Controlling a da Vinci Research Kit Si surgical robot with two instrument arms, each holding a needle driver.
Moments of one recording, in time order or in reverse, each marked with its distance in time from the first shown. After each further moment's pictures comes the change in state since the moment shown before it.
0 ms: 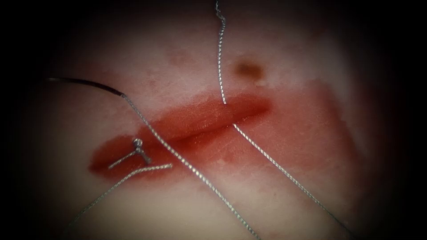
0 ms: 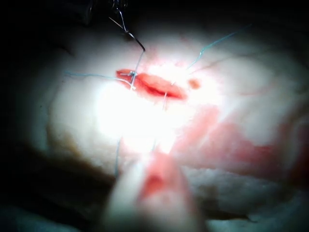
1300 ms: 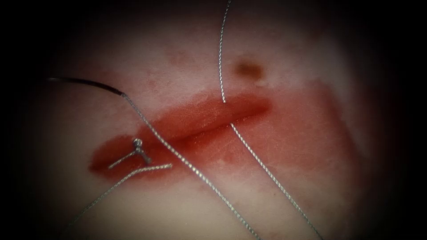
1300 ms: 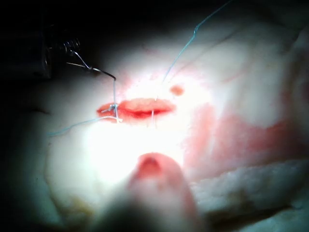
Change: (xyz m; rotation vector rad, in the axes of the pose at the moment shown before) right arm 0.008 -0.007 -0.002 0.090 0.063 0.164; left arm 0.000 0.000 0.000 -0.001 -0.004 -0.001
